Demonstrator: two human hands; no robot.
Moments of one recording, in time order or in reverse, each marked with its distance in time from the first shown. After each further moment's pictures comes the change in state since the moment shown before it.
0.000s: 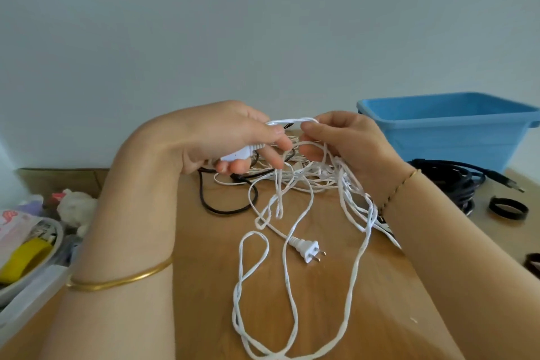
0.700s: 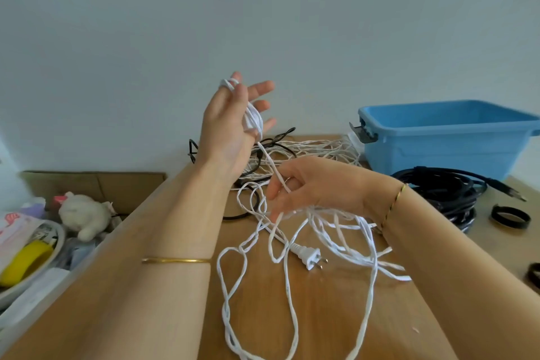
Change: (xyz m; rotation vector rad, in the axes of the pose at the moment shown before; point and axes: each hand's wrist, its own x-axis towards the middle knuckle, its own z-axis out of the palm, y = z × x) left_hand 0.054 -0.026 0.025 -1.037 0.509 0.432; right_hand -0.006 0.008 0.015 -0.841 -0.670 0.038
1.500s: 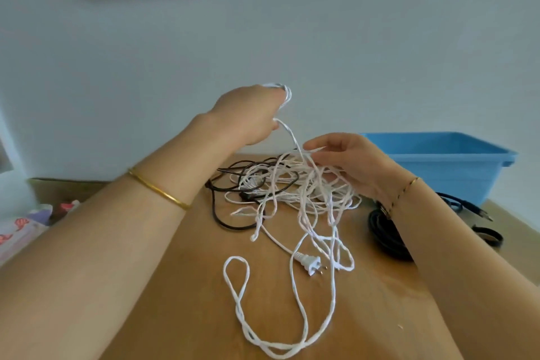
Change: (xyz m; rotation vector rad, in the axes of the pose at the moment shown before) left_hand 0.017 0.075 0.014 1.895 -0.418 0.455; right_hand -0.011 -0.008 -0.035 0.536 0.482 -0.011
